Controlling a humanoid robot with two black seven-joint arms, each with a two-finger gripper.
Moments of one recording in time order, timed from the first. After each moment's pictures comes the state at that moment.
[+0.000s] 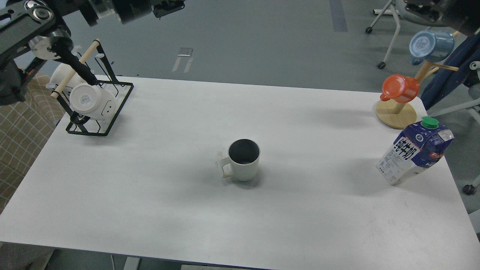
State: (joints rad) left arm -1.17 0.67 -0.51 -1.08 0.45 -0.47 -0.33; right arm 1.14 -0.98 0.48 1.16 -0.95 0.43 0.49
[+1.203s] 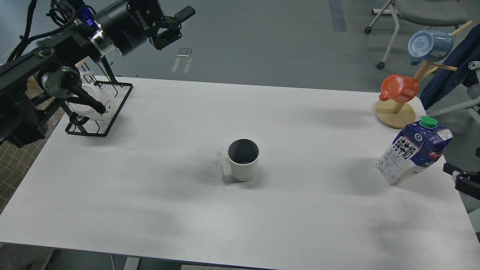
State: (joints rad) left arm -1.00 0.64 -0.61 -1.10 0.36 -0.49 -0.32; right arm 0.86 -1.23 -0.23 1.26 -1.51 -0.49 0.49
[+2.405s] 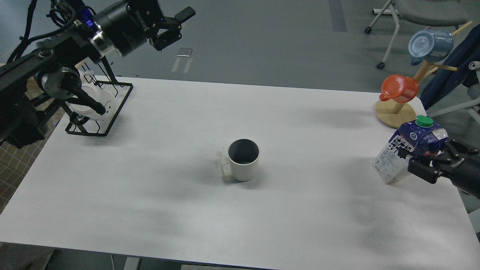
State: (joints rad) left arm -0.99 0.65 -0.62 -1.10 0.37 -0.49 -0.32; right arm 0.82 -1.00 -0.15 1.11 -1.46 -0.49 0.49
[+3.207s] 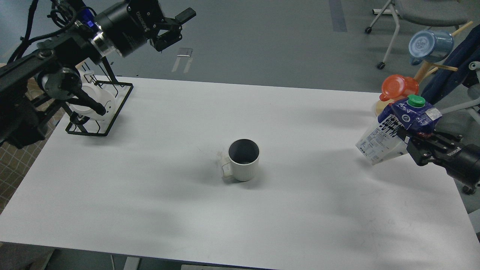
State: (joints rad) left arm -0.99 0.65 -0.62 -1.10 0.37 -0.49 -0.32; right arm 0.84 -1.02 -0.05 1.22 -1.45 -0.49 0.49
